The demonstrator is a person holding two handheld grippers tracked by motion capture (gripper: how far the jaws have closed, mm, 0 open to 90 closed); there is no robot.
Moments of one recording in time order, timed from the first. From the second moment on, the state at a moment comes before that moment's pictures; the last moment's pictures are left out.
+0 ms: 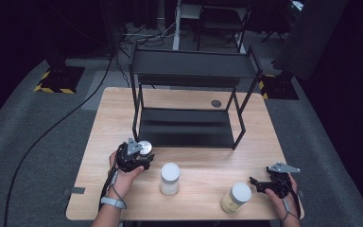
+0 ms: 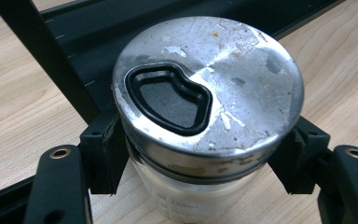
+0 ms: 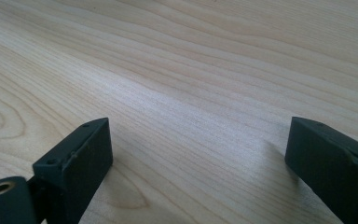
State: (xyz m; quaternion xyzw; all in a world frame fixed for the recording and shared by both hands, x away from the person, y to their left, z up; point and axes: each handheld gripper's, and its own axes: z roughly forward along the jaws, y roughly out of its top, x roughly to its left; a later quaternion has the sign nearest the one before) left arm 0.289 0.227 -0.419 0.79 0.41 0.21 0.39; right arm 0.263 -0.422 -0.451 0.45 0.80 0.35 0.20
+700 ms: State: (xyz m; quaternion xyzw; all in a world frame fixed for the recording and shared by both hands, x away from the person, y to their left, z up) left arm 0.288 0.222 -0.386 0.79 0.40 0.21 0.41; right arm 0.263 -0.422 -0.451 0.45 0.80 0.35 0.20
